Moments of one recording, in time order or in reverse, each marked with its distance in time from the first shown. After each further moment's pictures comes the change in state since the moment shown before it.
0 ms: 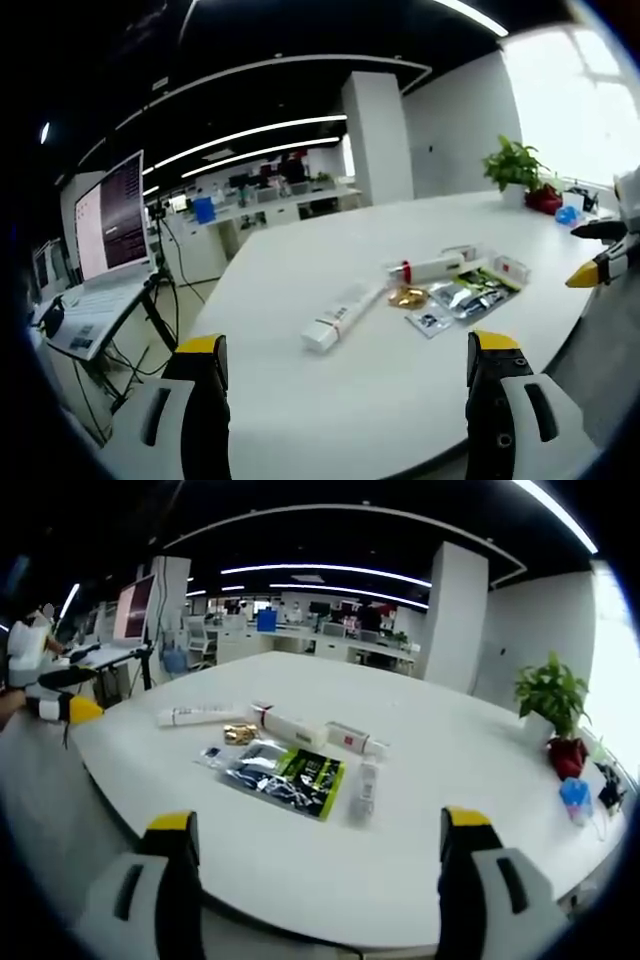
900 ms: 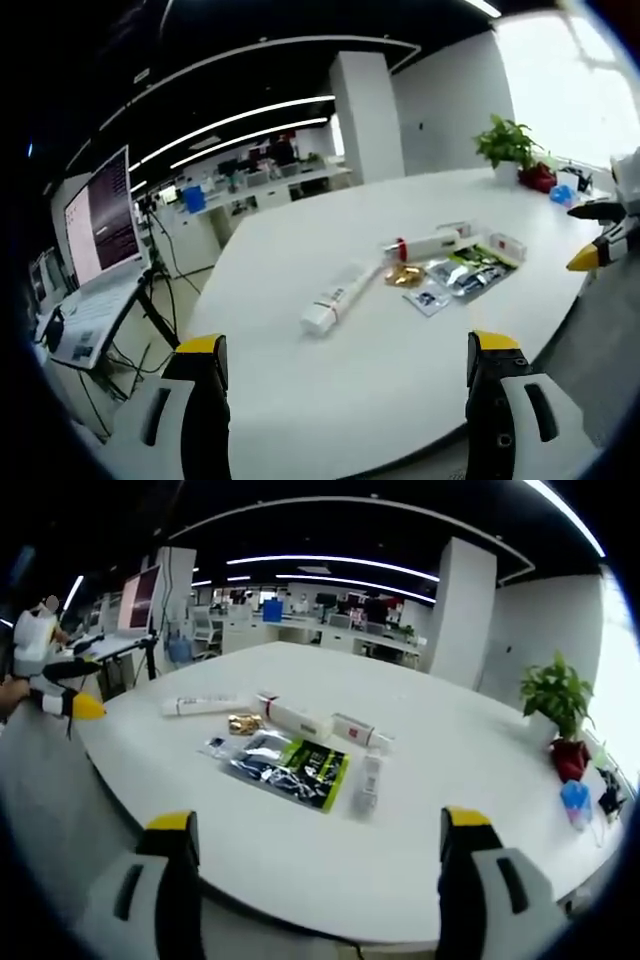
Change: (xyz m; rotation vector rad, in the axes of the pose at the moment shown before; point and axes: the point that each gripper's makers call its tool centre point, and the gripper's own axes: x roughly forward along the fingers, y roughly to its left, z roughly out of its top) left arm 0.002 0.001 -0.011 0.049 0.103 -0.034; right arm -0.001 0.003 -0.004 -0.019 0.052 0.027
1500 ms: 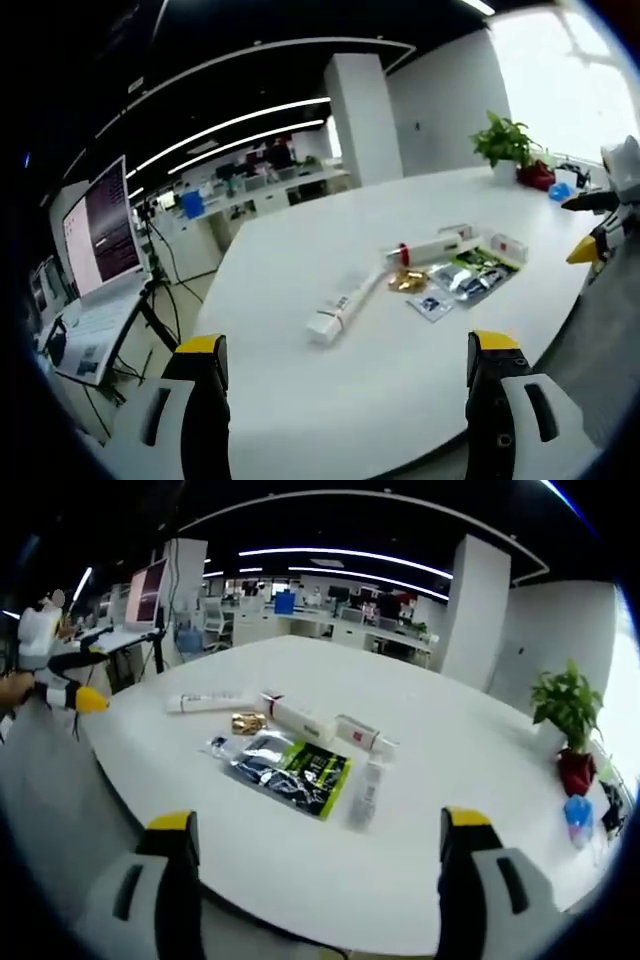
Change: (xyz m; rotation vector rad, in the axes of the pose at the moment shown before) left arm 0.003 0.007 0.006 0.025 0.001 -0.010; right arm 0.008 -0.006 0.014 -0.034 0.030 0.059
